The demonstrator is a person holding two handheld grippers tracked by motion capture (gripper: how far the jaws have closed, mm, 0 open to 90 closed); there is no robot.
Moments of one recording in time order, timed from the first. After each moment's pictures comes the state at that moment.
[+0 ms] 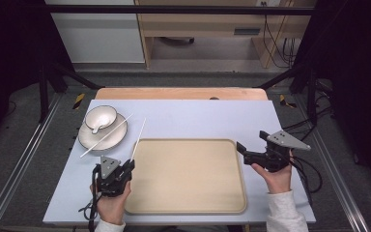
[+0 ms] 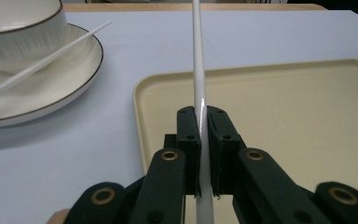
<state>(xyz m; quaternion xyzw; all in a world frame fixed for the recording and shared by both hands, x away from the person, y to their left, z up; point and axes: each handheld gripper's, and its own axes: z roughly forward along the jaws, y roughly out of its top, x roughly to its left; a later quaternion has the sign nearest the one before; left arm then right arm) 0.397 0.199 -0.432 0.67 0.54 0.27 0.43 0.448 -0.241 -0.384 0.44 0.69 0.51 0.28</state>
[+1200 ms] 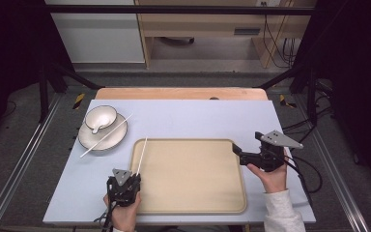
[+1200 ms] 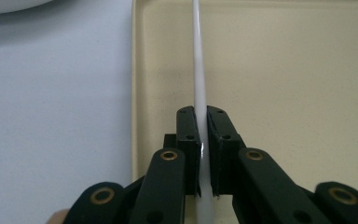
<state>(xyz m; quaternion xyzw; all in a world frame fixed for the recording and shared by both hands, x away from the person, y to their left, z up) 0.395 0.181 -0.485 0.67 0.59 0.26 0.36 0.452 -0.232 -0.390 0.44 0.70 0.50 0.27</state>
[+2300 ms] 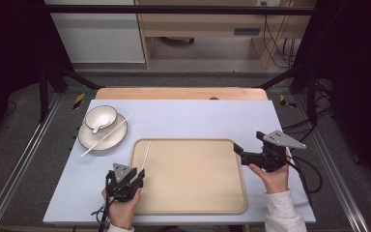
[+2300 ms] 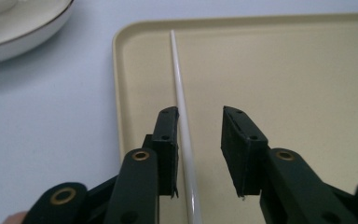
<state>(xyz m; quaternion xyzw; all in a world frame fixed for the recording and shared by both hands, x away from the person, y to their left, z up) 0.405 0.187 -0.463 0.69 0.54 0.25 0.40 0.450 -0.235 -0.386 0.44 0.70 0.50 0.27</state>
